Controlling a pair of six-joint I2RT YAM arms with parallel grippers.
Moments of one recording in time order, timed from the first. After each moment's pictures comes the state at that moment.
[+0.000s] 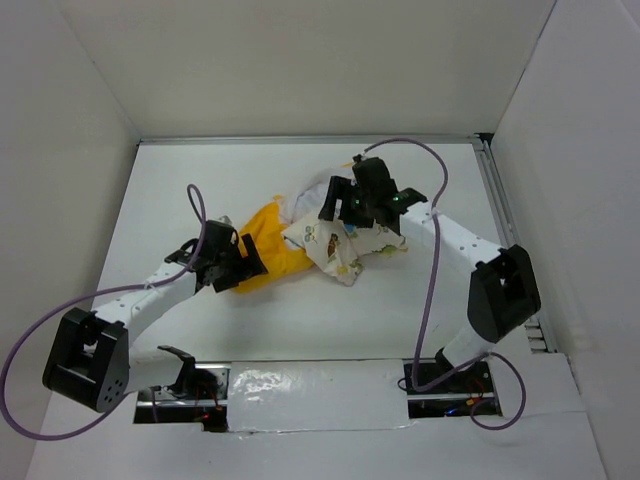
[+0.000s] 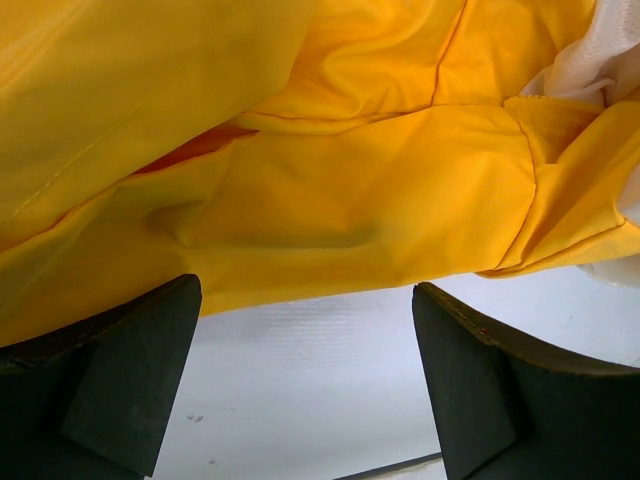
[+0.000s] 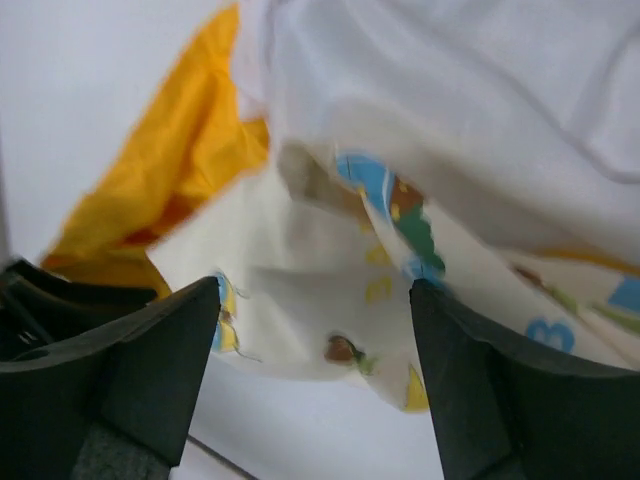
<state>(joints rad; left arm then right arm) -0.34 1.23 0.67 -0.39 0.05 -0.74 0.50 1.63 1.31 -0.38 -0.13 0.64</state>
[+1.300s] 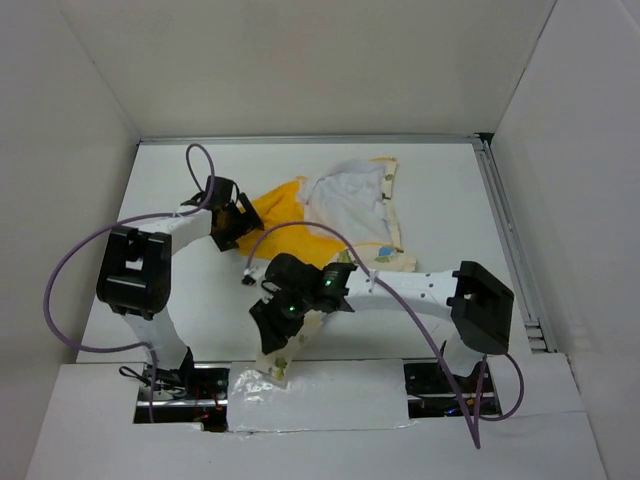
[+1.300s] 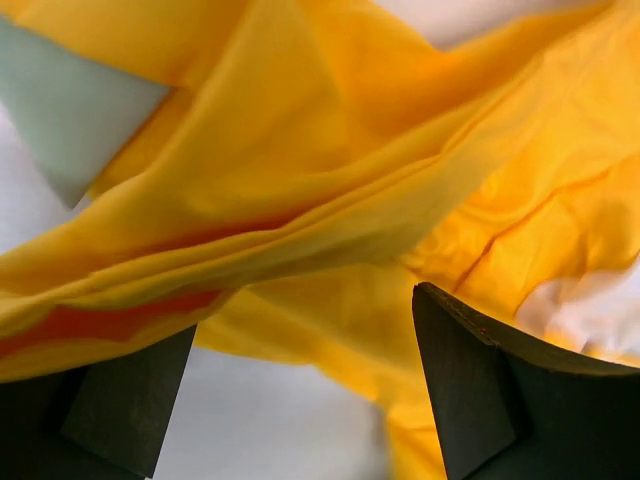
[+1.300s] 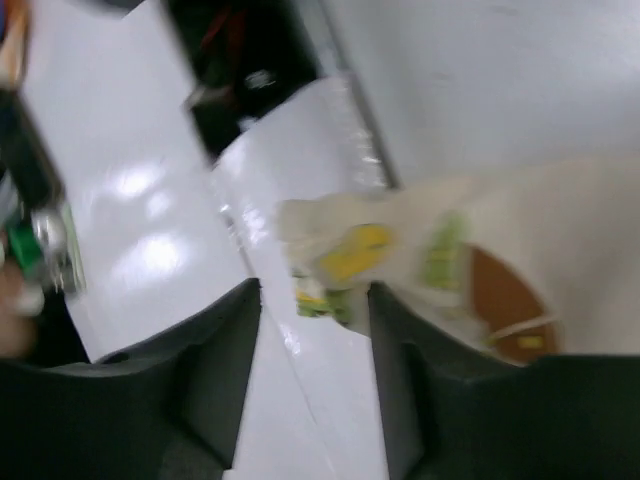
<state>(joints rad) -0.18 1.74 1.05 -0.32 0.06 -0.77 1.15 1.62 1.13 -0.38 -0.36 0.45</state>
